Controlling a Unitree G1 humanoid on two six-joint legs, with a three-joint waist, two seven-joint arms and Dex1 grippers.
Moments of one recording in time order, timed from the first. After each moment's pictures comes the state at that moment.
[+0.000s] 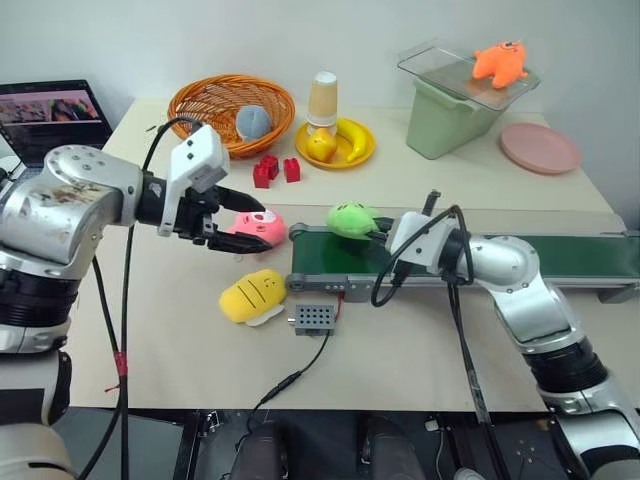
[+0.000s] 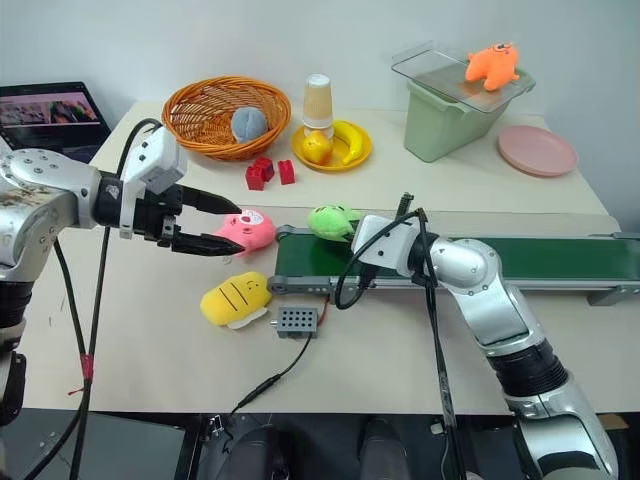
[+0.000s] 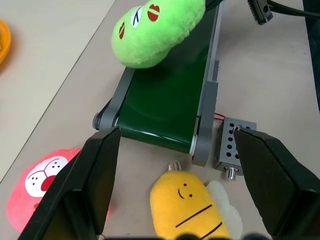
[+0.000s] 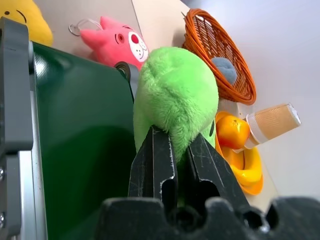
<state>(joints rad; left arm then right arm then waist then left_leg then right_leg) -0.90 0.96 -0.18 -0.07 -0.47 0.78 -1.28 -0.52 -0.65 0.23 -0.17 -0.09 0.02 0.72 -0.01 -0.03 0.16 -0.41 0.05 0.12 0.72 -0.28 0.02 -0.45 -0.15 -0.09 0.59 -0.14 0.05</state>
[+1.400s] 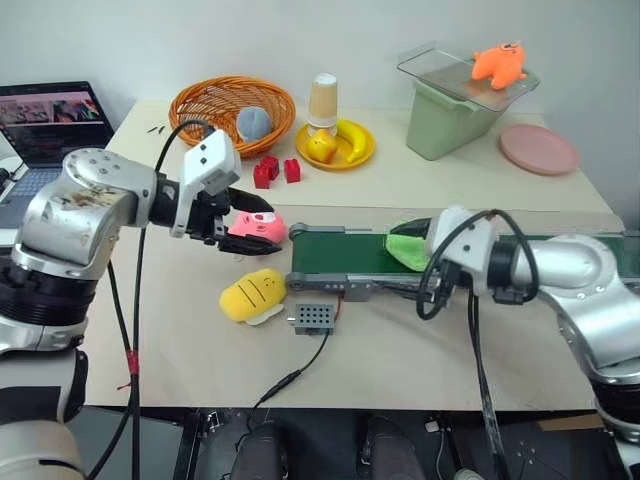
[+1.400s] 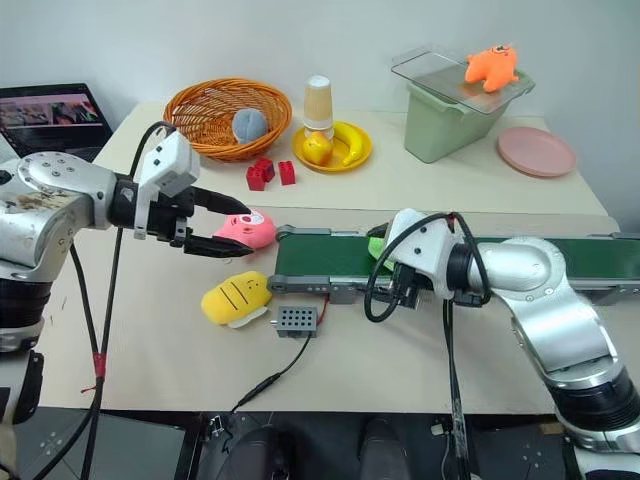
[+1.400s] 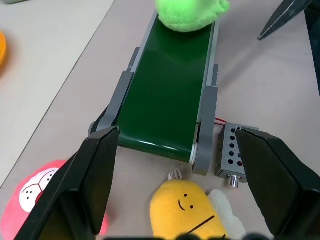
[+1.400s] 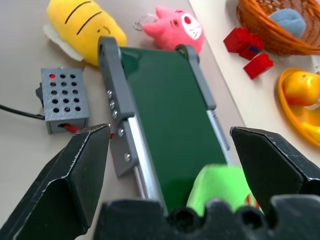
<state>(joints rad) -0.90 0.91 -0.18 -0.05 -0.42 0.76 -1.29 -0.53 -0.88 0.06 -0.57 0.30 0.67 0.93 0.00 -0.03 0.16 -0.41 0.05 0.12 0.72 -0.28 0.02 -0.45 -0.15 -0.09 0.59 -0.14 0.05</state>
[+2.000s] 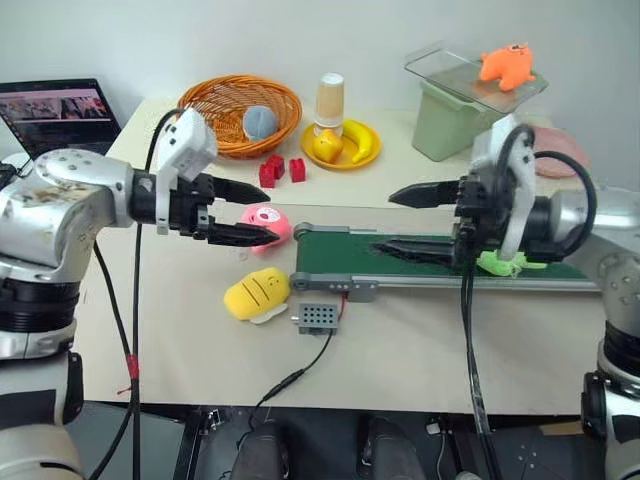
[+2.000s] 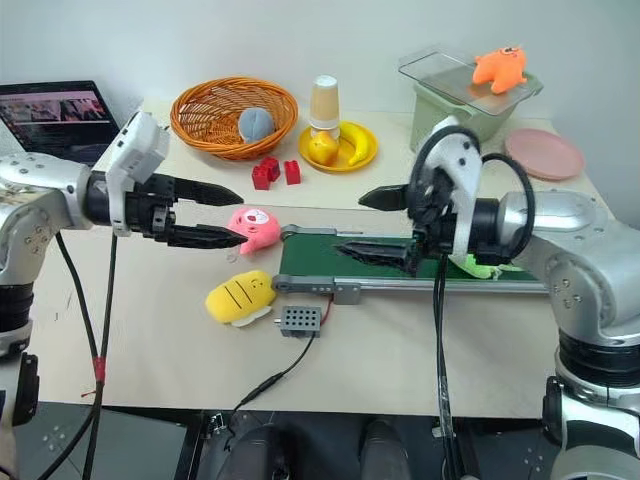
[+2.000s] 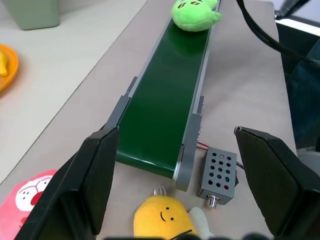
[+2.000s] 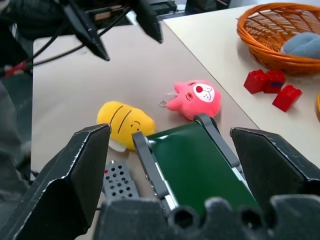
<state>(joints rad) -0.81 0.92 0.03 -0.11 -0.58 0.90 -1.23 -0.73 -0.78 -0.19 -0.43 0.82 1.14 0.87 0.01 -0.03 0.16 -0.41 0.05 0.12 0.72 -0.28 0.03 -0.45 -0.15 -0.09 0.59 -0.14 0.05</state>
